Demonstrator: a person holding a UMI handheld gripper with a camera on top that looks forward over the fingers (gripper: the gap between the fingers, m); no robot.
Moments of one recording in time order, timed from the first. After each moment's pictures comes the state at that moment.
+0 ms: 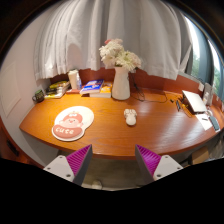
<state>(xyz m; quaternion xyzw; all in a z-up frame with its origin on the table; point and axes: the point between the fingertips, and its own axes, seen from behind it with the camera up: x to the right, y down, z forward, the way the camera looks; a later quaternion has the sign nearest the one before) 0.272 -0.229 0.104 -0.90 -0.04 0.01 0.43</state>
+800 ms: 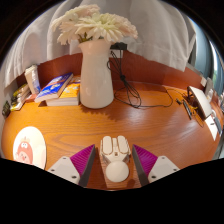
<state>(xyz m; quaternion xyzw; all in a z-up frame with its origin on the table) 0.344 0.022 -0.007 -0.92 0.02 -0.04 0.39</state>
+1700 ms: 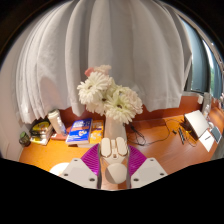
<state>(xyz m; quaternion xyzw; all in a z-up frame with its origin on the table) 0.277 0.018 0.208 -0.86 0.04 0.00 0.51</state>
